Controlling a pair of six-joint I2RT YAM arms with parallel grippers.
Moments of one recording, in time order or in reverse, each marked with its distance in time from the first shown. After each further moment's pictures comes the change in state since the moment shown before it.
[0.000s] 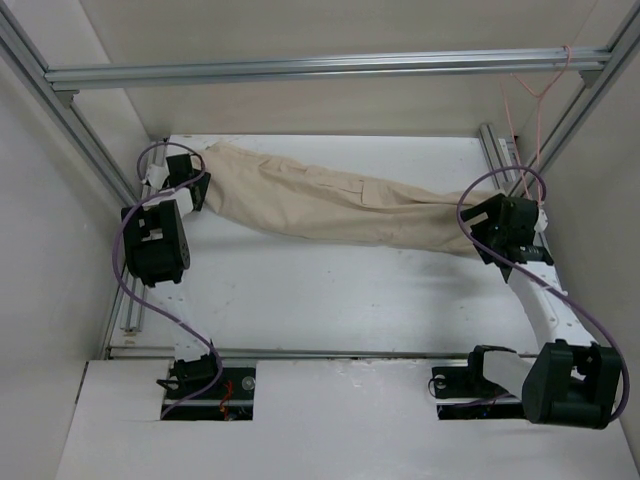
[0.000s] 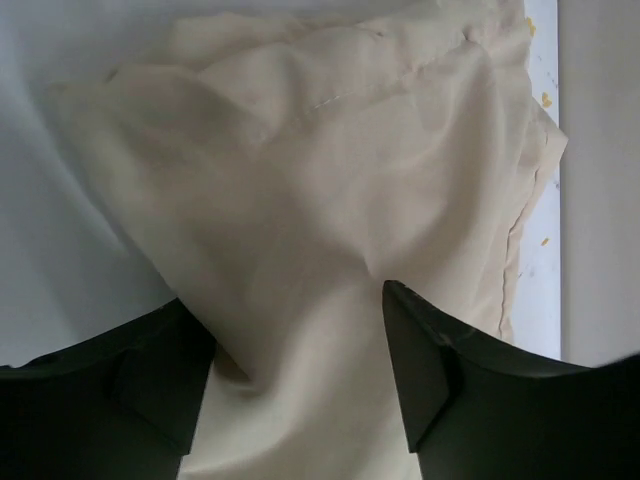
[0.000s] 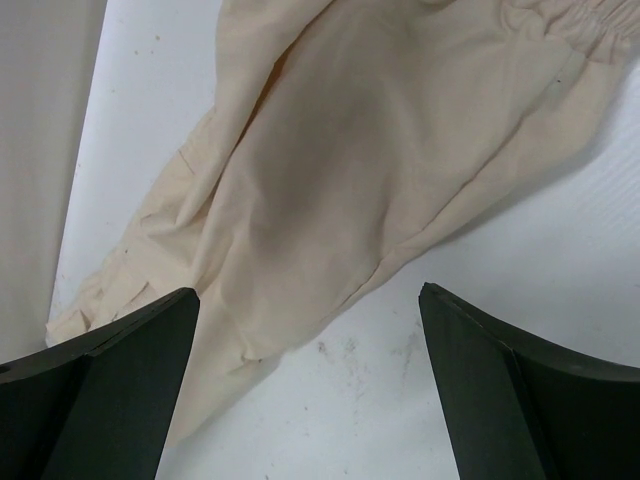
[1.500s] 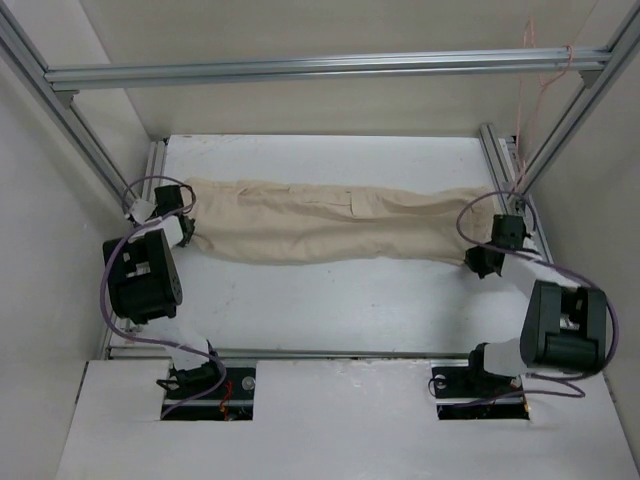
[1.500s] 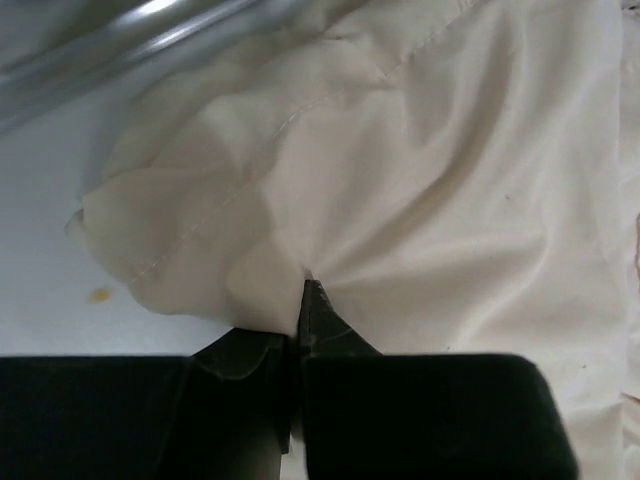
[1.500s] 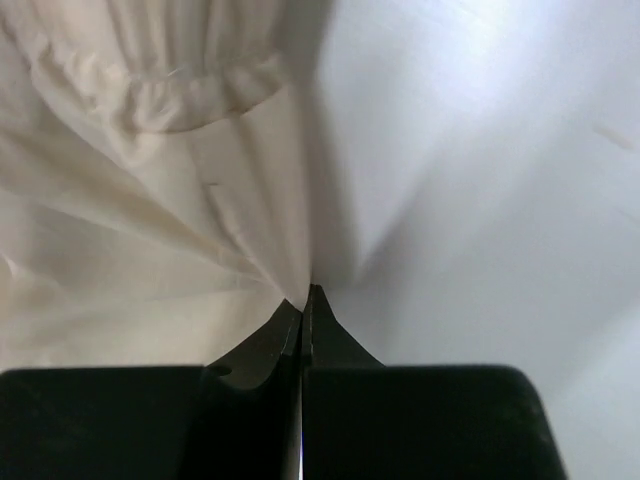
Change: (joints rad) left arm 0.061 -0.270 -0.329 -0.134 -0.146 0.150; right arm -0.078 0.357 -0.048 0.075 0.040 0.078
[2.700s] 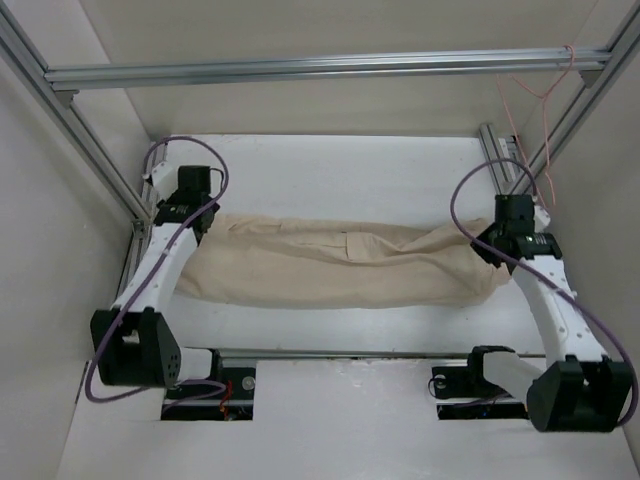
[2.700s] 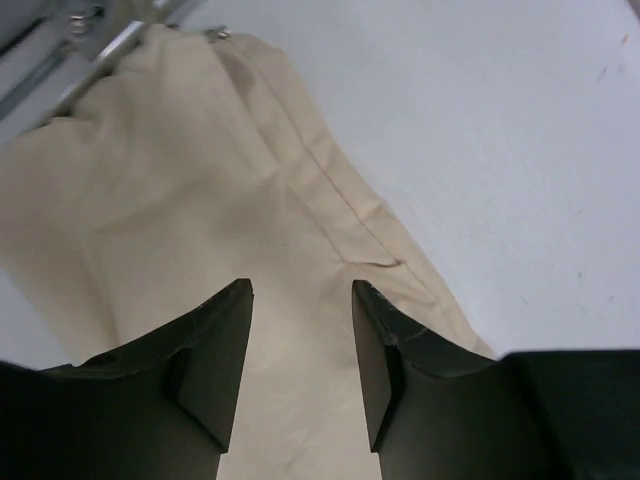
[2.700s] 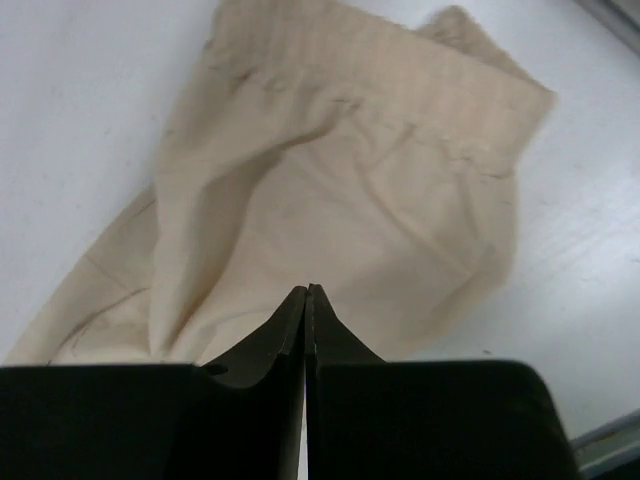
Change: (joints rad) left arm -0.267 -0.519 0.030 -0.392 -0.203 0.171; right arm 0.116 -0.452 0.186 -0.558 0.127 -0.250
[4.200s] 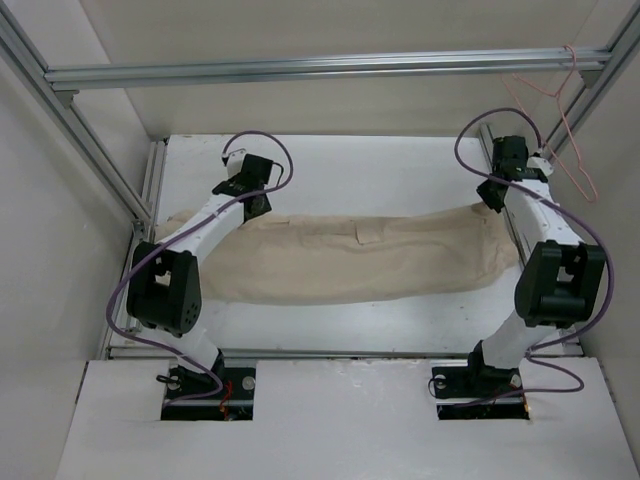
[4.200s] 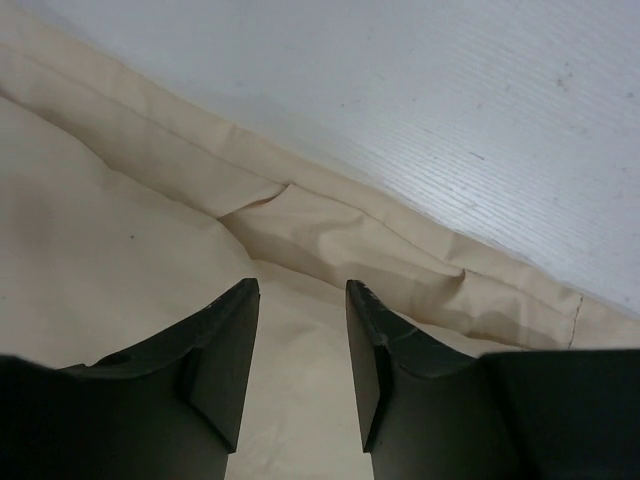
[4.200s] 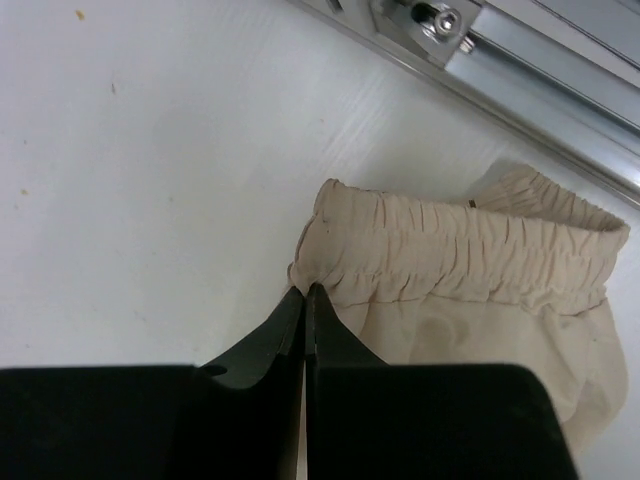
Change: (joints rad) left arm -0.281 0.400 0.220 0.004 0.065 0.175; right arm -0.034 0.627 0.481 0.120 0.155 0.043
